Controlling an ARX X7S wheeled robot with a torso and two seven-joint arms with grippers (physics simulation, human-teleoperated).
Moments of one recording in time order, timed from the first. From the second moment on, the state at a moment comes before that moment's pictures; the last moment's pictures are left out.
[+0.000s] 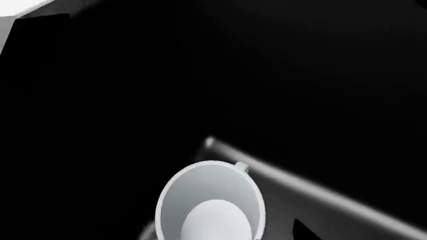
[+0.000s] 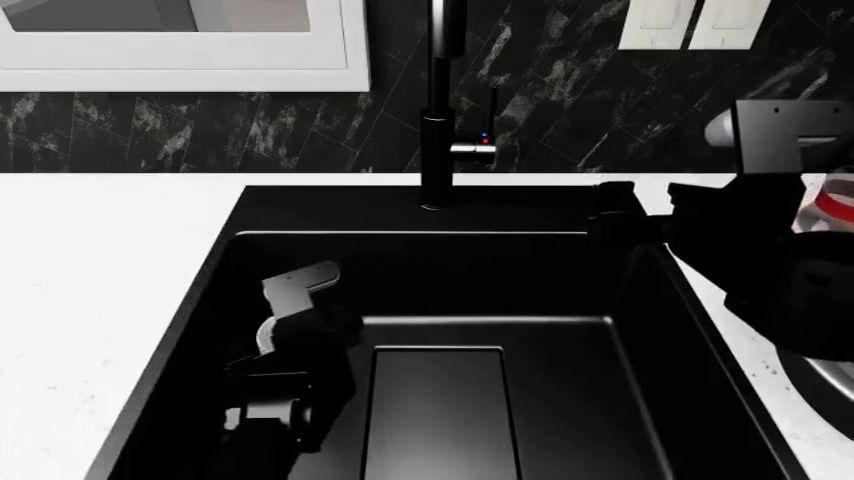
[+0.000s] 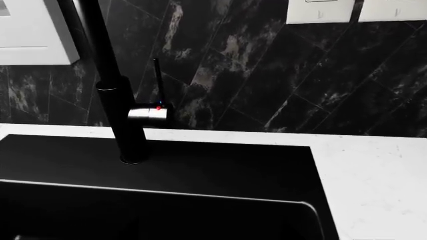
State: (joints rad) left arm -0.86 -0.02 0.47 -1.00 -0.70 -0.25 -0.79; right arm 0.96 0.72 -0.25 -0.17 1.36 1.08 0.57
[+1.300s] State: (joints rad) left arm -0.96 0.00 0.58 -1.31 -0.71 -0.23 -0.57; right arm 0.88 0.70 -0.27 -0.14 1.31 0.99 0.52
